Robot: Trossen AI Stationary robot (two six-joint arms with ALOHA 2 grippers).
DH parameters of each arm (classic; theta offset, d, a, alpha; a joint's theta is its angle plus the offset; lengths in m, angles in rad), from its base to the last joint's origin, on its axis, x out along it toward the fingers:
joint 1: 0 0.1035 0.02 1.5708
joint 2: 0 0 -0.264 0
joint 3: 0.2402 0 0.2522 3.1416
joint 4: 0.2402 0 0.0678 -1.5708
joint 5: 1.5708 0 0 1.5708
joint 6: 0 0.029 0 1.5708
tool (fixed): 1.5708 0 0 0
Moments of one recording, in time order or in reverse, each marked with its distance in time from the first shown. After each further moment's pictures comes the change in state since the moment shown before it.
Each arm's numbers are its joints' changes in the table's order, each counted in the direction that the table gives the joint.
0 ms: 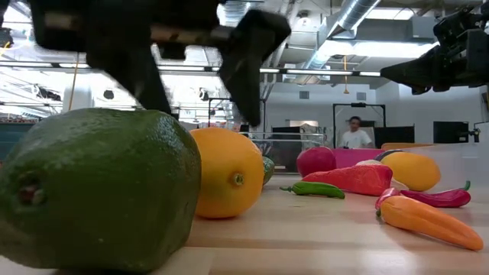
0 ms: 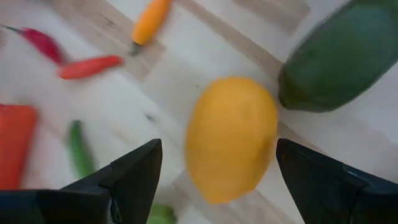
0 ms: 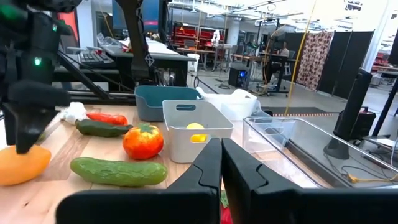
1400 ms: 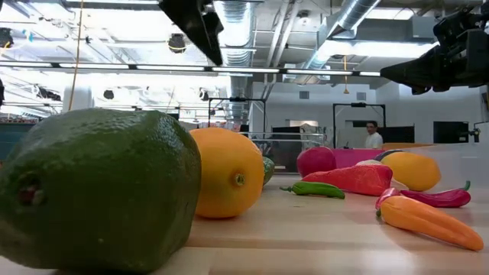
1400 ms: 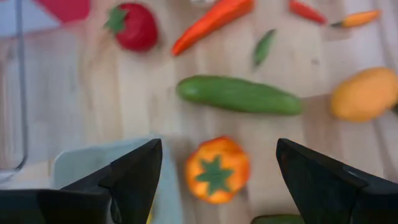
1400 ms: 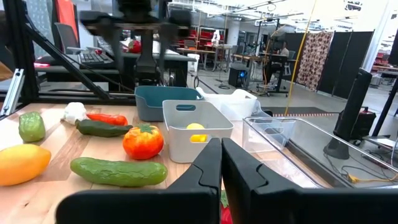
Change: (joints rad) left arm 0.339 0.392 0.003 0.309 -0.062 -0.405; right arm 0.000 0.000 0.000 0.000 0.000 0.000
